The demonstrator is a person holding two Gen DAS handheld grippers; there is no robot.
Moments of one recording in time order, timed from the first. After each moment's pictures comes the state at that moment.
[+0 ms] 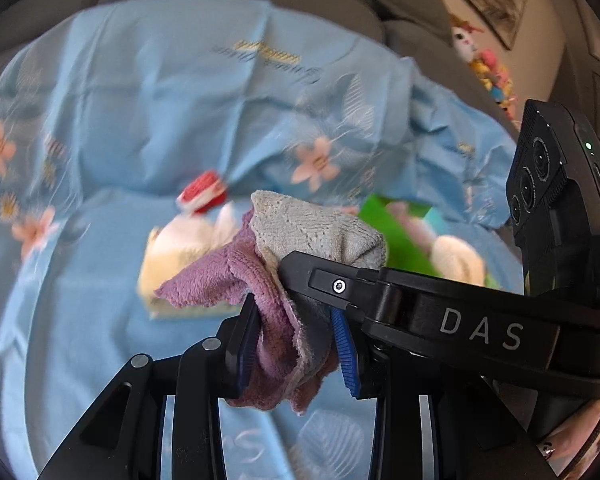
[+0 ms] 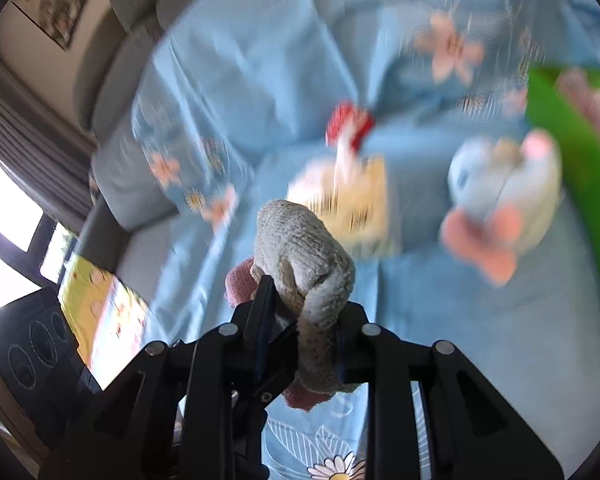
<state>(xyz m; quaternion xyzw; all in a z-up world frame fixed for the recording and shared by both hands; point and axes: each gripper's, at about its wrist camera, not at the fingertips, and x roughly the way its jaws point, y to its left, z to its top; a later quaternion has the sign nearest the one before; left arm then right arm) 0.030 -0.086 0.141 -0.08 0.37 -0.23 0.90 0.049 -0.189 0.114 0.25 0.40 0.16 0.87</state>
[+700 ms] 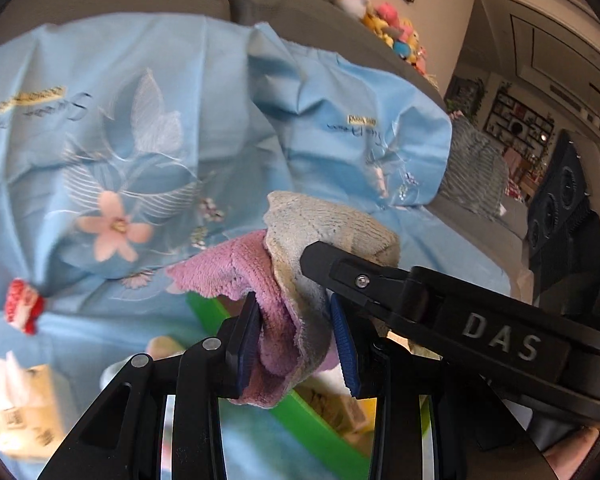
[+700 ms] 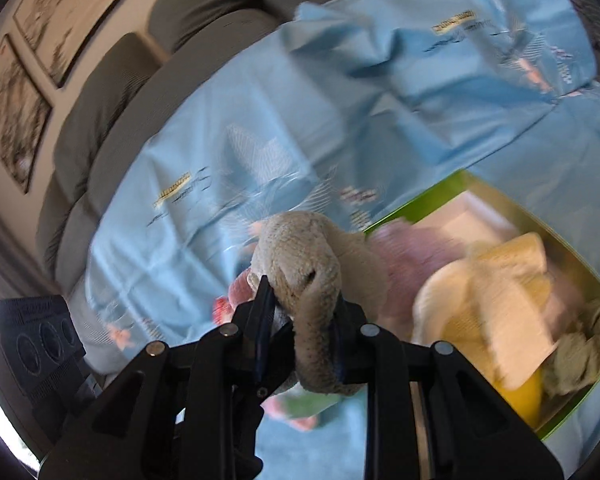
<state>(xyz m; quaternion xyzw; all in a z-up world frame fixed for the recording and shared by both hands) 0.103 -0.280 0.150 0.00 0.35 -0.38 0.85 0.043 -0.386 0.129 0.34 0.26 -0.02 0.90</state>
